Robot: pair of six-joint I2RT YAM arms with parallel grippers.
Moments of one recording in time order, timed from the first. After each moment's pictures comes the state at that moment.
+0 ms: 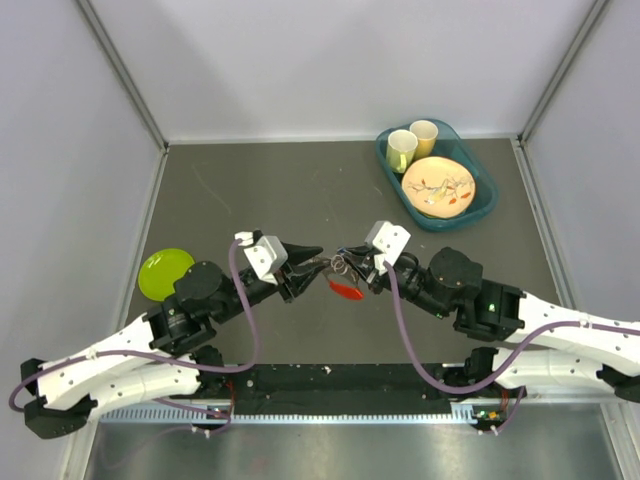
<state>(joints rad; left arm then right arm) -1.11 0.69 0.80 0.01 -0.06 0.05 1.27 0.90 0.94 -0.01 0.28 -0.20</state>
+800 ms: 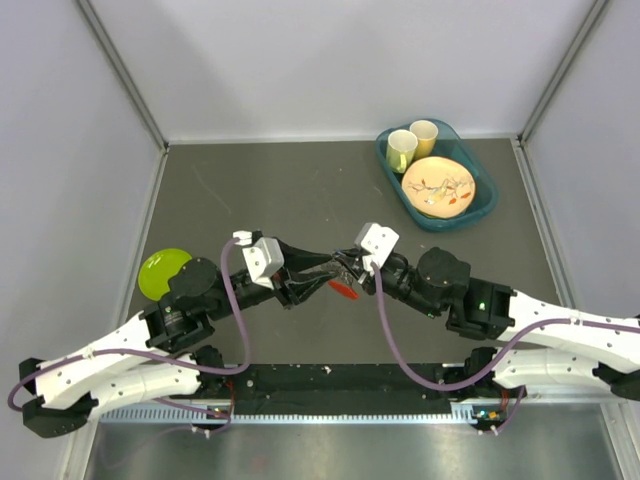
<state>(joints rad) -1.11 0.70 0.85 0.01 0.09 0.01 1.27 0.94 0.94 -0.01 0.29 -0.20</state>
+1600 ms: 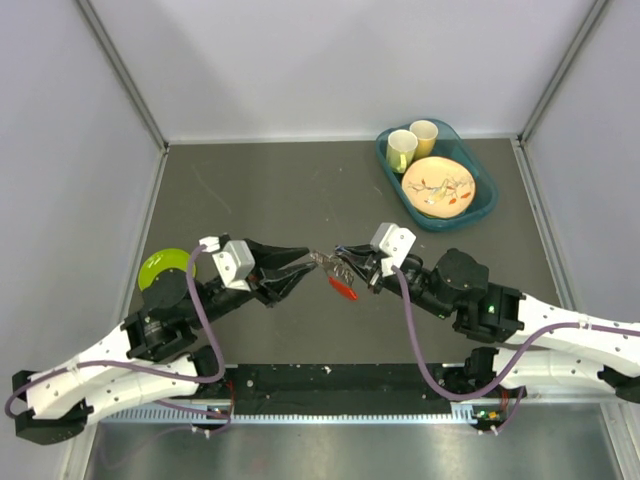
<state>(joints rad) -1.11 0.58 0.84 -0.02 -0.01 0.03 1.27 0.89 0.91 0.08 0.24 -0.23</state>
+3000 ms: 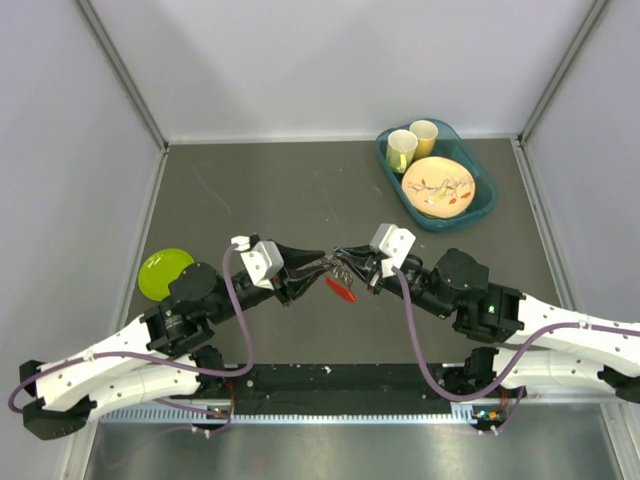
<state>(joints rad) -1.11 0.67 0.80 0.02 0.01 0.07 1.27 0.89 0.91 0.09 0.22 -0.22</state>
